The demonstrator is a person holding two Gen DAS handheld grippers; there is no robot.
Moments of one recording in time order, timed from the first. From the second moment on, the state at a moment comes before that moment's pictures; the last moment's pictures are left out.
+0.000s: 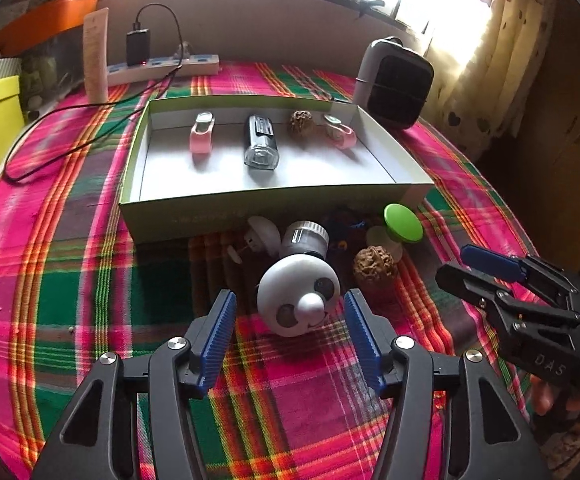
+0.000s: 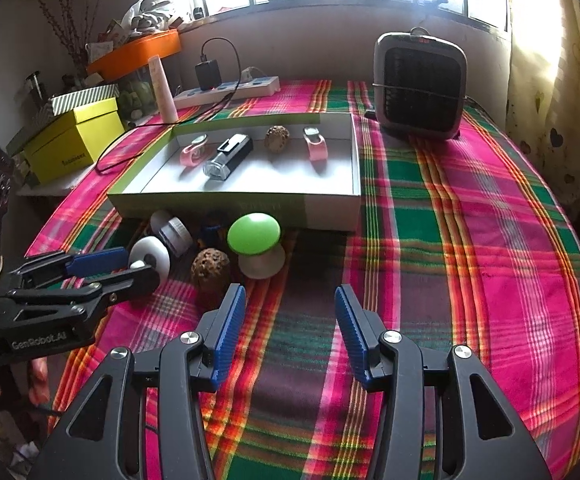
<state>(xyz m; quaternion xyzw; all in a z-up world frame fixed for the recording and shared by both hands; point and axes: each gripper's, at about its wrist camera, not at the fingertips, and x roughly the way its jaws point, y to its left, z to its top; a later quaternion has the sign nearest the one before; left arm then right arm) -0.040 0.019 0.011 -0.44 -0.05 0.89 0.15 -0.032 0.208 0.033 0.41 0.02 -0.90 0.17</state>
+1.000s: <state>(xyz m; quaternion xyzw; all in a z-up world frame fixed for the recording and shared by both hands) -0.041 -0.001 0.008 -0.43 -0.06 0.89 0.11 -0.034 0.185 0.029 0.42 0.03 -0.89 0.19</state>
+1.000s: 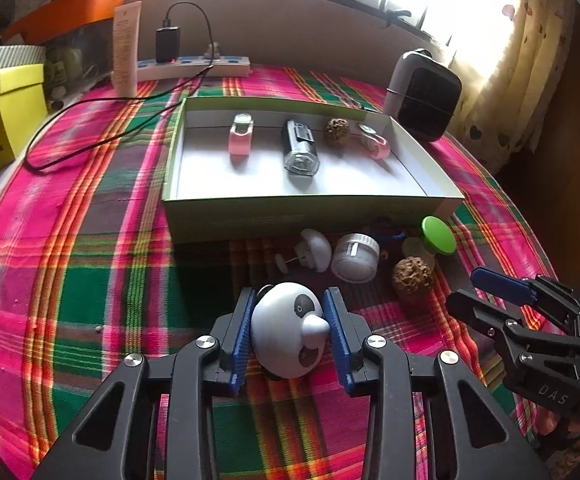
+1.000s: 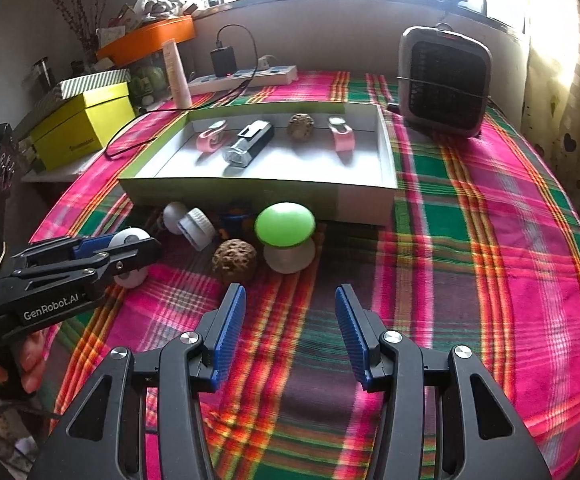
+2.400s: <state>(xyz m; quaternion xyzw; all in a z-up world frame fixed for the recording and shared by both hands) -0.039 -0.019 0.007 -0.43 -0.07 0.90 0.10 -0.053 0.146 0.022 0.43 0.05 -0.88 0.19</state>
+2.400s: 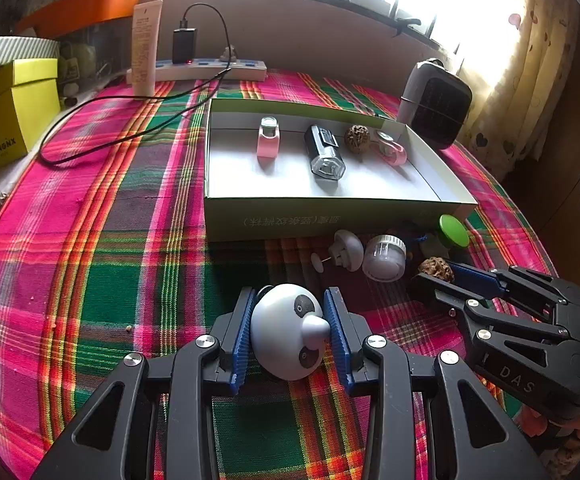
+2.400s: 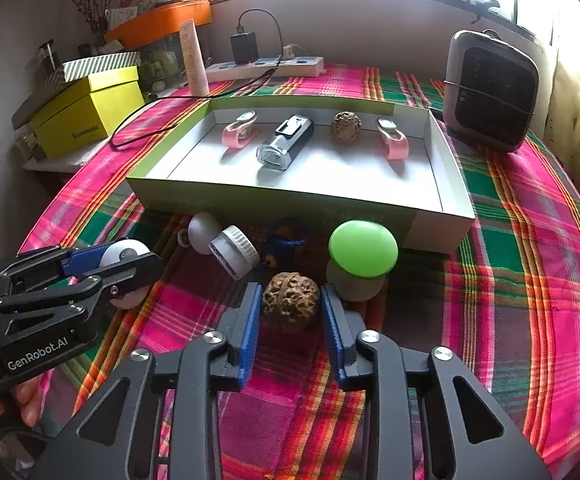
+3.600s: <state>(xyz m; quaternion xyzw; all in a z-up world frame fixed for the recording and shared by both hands) -0.039 -0.017 0.008 -0.43 -0.05 0.90 0.09 -0.048 0.145 0.024 0.42 0.04 -0.88 0.20</state>
